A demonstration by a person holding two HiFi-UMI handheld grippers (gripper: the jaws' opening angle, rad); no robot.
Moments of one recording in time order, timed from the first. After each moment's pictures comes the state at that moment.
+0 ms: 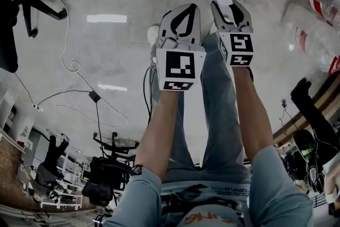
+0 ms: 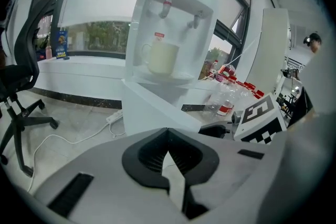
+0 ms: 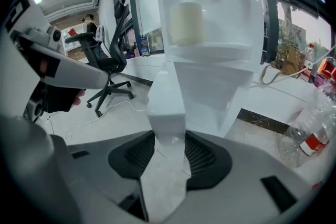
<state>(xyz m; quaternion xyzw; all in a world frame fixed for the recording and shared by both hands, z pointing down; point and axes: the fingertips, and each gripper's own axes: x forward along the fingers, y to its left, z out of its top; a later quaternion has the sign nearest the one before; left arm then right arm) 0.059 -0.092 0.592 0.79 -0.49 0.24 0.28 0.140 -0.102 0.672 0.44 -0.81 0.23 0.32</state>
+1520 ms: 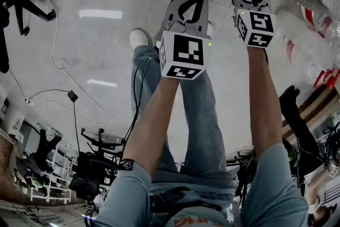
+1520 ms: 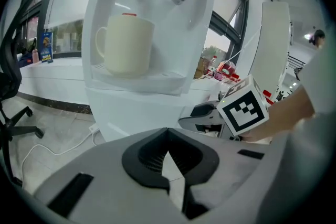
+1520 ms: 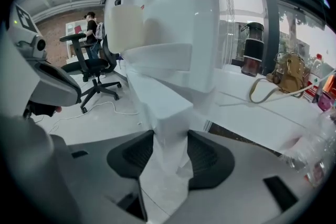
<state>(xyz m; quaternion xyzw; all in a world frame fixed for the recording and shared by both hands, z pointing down) 0.154 -0.170 0.610 0.80 -0.48 0.24 0.27 0.250 -0.236 0.674 0.44 -0.82 0.17 0.33</state>
